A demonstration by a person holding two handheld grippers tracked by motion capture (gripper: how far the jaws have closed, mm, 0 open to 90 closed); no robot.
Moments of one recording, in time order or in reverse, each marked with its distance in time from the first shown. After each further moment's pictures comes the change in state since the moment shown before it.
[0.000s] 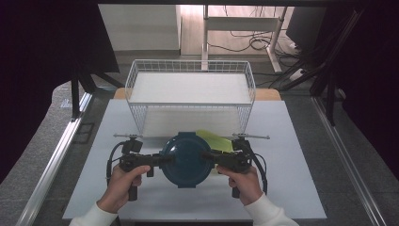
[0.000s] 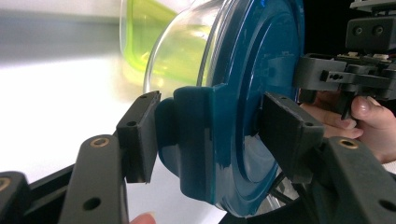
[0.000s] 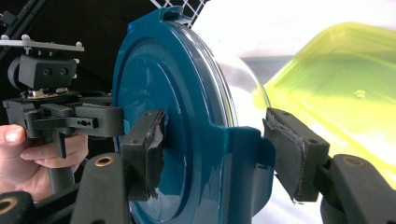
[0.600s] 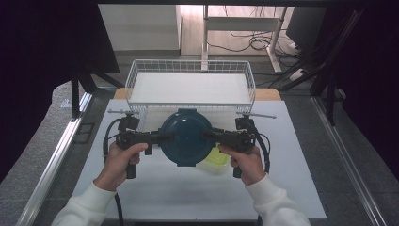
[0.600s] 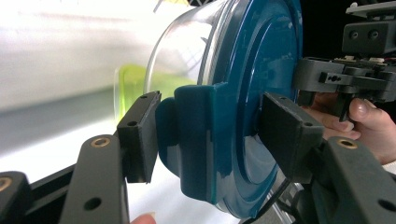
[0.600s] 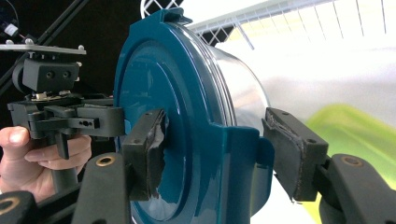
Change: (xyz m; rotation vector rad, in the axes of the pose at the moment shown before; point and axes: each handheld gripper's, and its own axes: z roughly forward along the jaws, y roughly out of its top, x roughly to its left) left arm -0.020 0.056 -0.020 -0.071 -0.009 0.081; right arm 0.022 0.055 -0.012 -0.082 0.015 -0.068
